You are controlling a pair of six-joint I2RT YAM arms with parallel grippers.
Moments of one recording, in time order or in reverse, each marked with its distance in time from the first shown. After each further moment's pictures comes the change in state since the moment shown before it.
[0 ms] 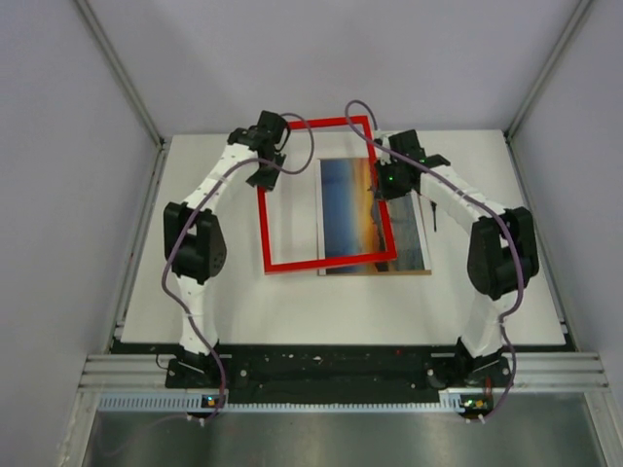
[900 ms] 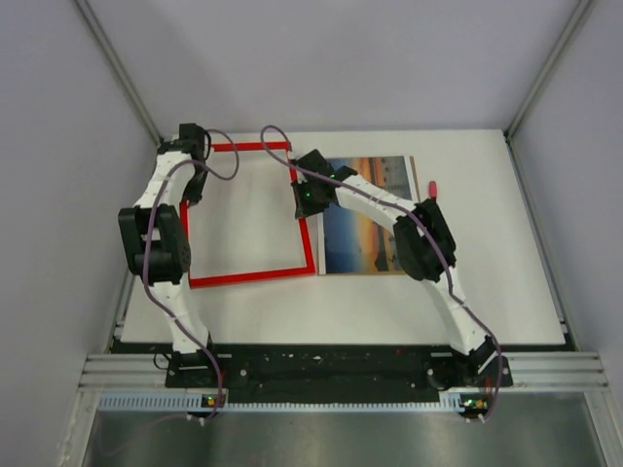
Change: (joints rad) left arm 0.404 -0.129 -0.270 0.058 -0.142 0.230; right arm 0.377 0.459 0.487 -0.035 -0.011 0.257
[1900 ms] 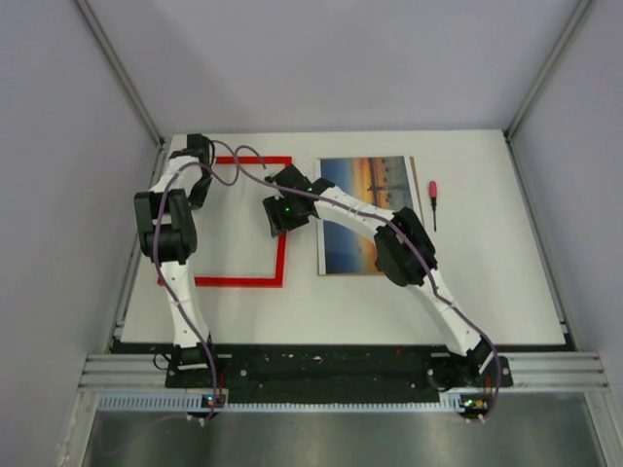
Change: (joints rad) left arm 0.046 0.276 0.085 0.178 -0.118 0.082; right arm 0.090 0.153 0.159 -0.033 -0.044 0.013
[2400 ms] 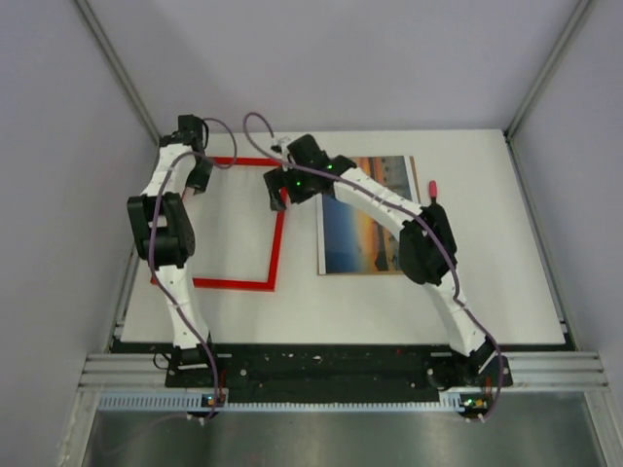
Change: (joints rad) left arm 0.000 -0.043 0.116 -0.056 0.087 -0.020; right arm -0.021 -0.131 0.000 0.008 -0.016 -0.129
